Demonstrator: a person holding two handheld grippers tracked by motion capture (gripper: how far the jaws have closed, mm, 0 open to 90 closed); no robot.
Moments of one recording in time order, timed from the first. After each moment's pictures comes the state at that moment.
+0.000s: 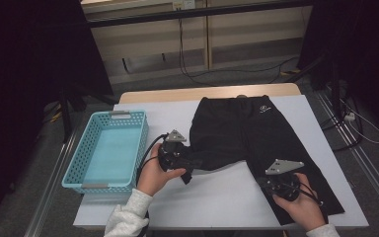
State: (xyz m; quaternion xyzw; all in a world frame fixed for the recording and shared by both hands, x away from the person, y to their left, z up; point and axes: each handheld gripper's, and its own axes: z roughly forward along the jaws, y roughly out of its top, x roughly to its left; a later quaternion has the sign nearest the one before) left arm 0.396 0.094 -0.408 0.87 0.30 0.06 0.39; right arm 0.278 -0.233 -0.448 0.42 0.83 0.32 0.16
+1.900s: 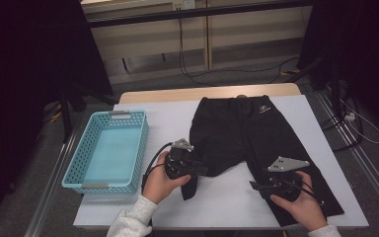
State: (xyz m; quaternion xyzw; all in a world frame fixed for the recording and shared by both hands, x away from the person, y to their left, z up) left arm 0.378 0.078 -0.419 0.87 0.29 -0.02 0.39; right arm 0.280 -0.234 -0.443 0.43 0.81 0.37 0.17
